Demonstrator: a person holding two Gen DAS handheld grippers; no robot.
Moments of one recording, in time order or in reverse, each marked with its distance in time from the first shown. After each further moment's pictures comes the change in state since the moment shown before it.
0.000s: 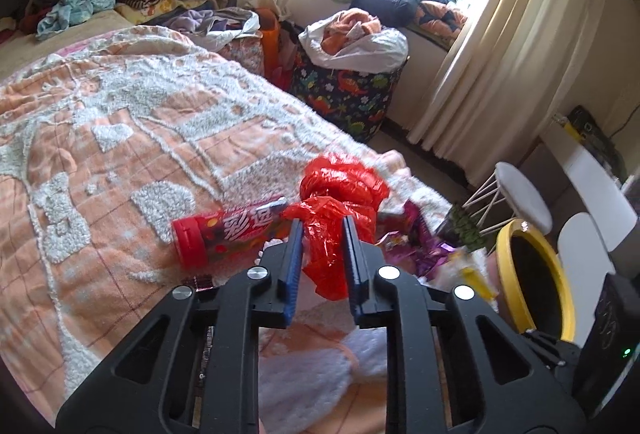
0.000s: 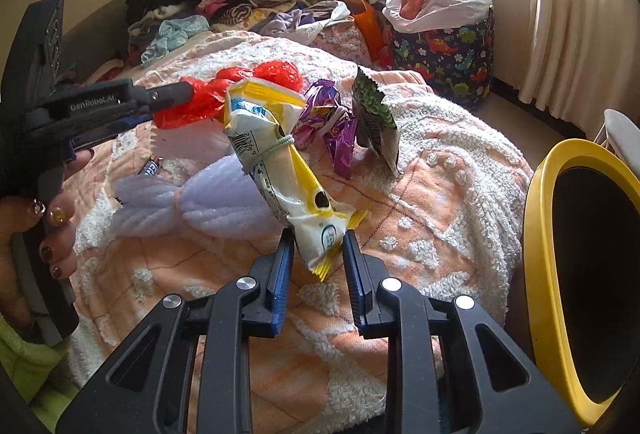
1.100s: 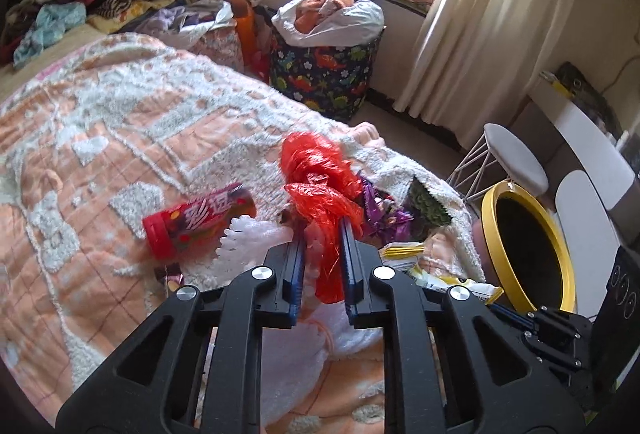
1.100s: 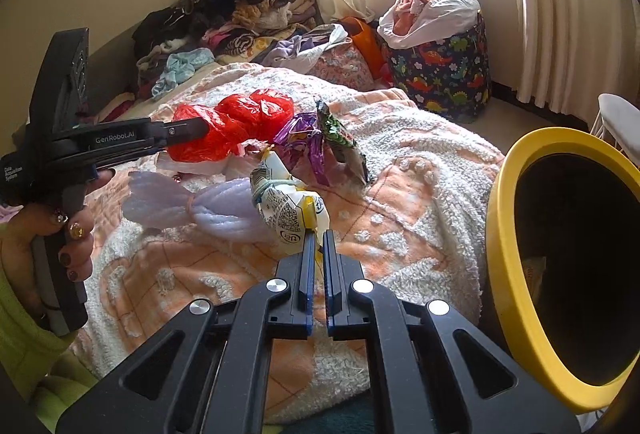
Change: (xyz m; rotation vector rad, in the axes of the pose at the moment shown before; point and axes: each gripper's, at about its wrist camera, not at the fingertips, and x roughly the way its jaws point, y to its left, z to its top) left arm -0.003 -0.039 -0.002 0.134 0.089 0.000; right arm -0.039 -0.025 -0.009 0.076 -0.086 0.061
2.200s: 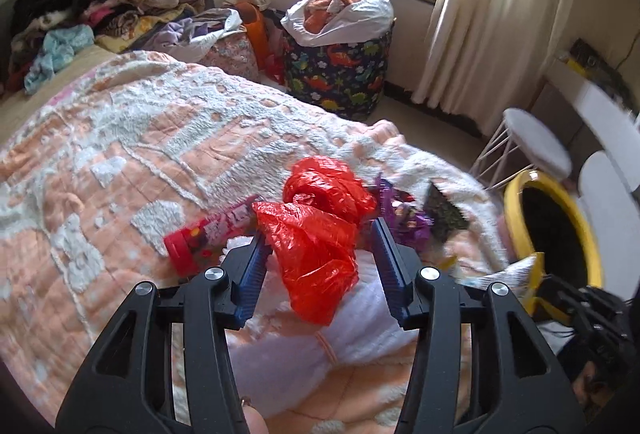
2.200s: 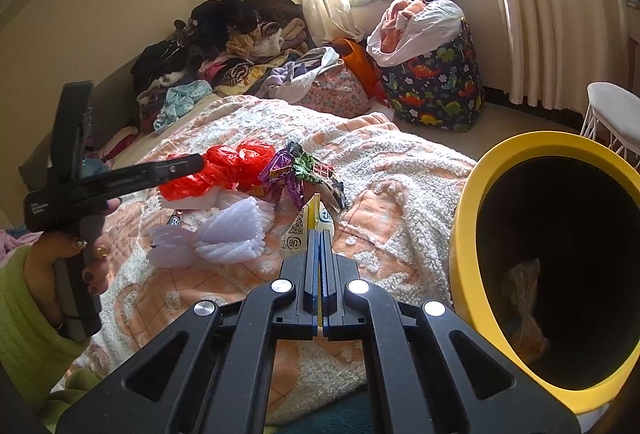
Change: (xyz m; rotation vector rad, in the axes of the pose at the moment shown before) left arm 0.008 -0.004 0.009 0.077 0.020 0.120; right arm -0.027 -0.027 0.008 0.065 -0.076 0.026
